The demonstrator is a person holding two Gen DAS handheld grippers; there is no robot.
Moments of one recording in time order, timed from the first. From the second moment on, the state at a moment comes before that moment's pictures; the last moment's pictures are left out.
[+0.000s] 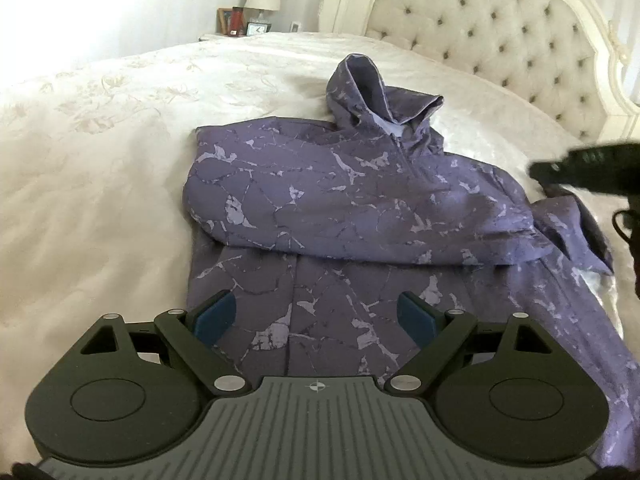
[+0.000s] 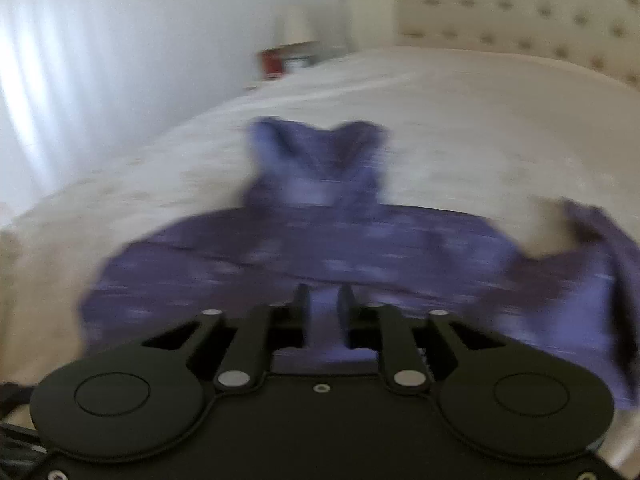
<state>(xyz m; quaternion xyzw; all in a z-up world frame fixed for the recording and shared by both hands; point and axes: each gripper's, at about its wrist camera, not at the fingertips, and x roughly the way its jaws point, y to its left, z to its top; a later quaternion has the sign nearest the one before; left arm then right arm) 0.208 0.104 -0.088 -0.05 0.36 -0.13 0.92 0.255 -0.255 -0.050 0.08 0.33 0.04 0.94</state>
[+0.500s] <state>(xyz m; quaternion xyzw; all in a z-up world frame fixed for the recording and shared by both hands) 0.207 0.052 -0.119 0.07 0.37 -0.09 0.92 0.241 -0.416 -0.054 0.04 0.28 -0.16 0.95</state>
